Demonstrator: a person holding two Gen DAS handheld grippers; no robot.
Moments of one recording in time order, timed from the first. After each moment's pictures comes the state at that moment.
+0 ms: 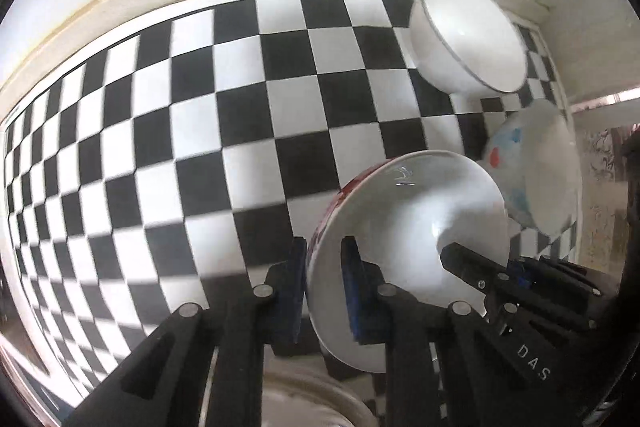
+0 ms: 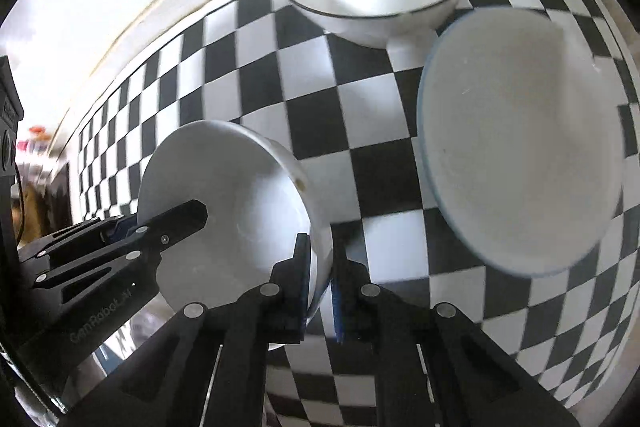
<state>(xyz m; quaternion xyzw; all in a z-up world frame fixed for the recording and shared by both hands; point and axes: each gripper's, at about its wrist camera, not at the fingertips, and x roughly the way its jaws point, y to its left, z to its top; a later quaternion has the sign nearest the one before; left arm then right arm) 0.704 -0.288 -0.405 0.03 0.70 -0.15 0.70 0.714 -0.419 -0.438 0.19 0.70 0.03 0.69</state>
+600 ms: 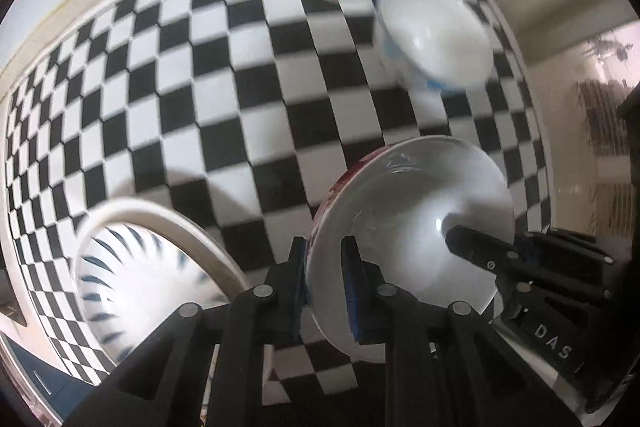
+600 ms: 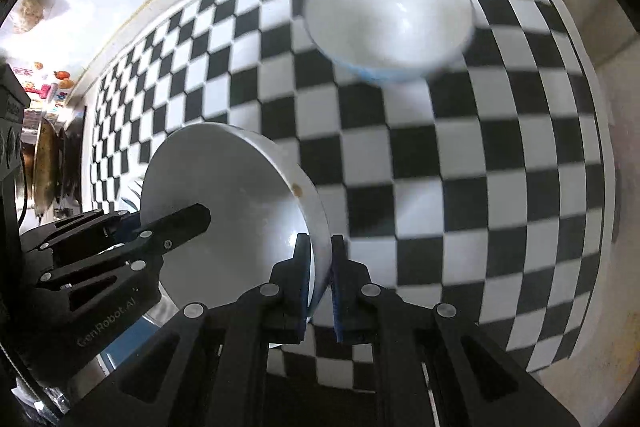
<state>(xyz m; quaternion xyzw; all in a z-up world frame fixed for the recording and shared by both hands) 0.580 -0.342 -0.387 0.06 0.71 -0.17 0.68 0.584 -0.478 -0.402 0.17 0.71 0.04 0.68</state>
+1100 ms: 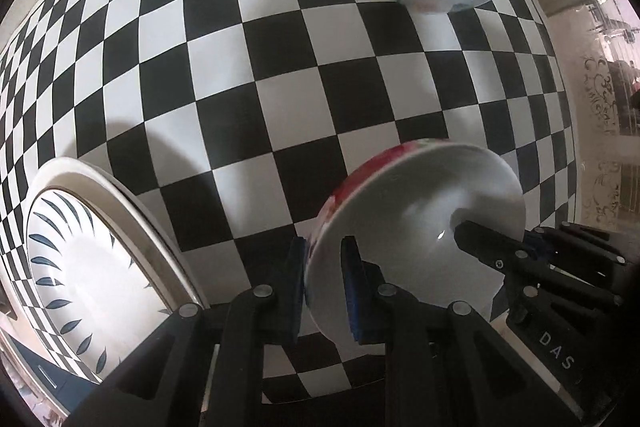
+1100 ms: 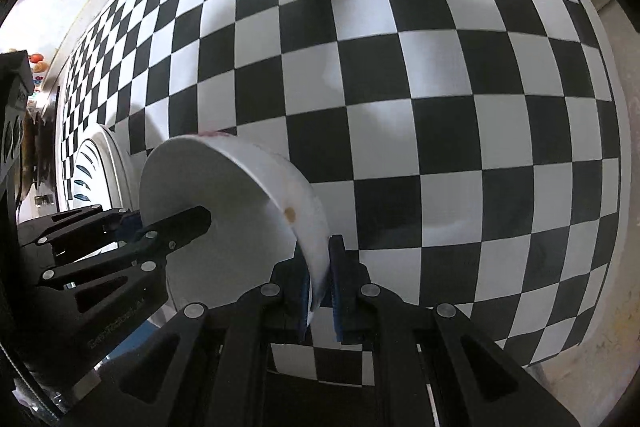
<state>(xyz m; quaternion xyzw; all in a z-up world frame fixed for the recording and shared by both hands) 0.557 -0.358 -0.434 0.08 0.74 -0.17 0.64 0.551 -0.488 -0.453 0.16 0.74 0.03 0.65</state>
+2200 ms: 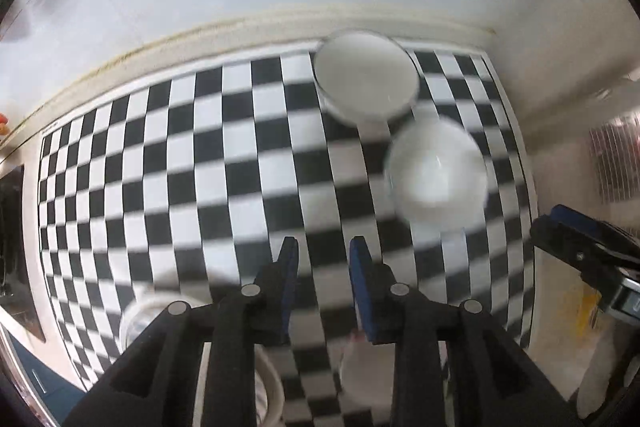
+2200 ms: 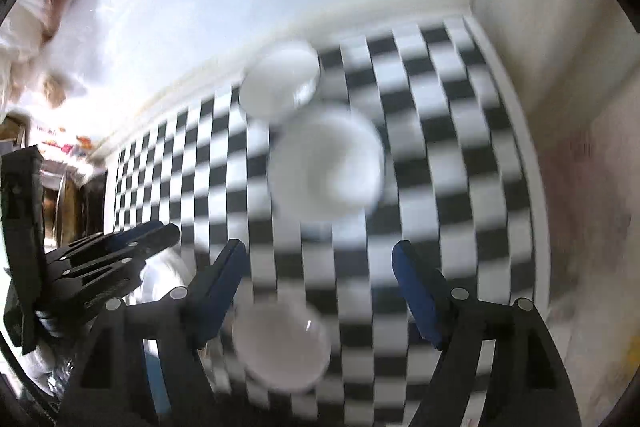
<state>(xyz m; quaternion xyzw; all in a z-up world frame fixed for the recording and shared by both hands) 0.681 -0.364 -0.332 0.04 0.65 -0.13 0.75 0.686 -0.563 -0.335 0.19 0.62 0.03 0.76</state>
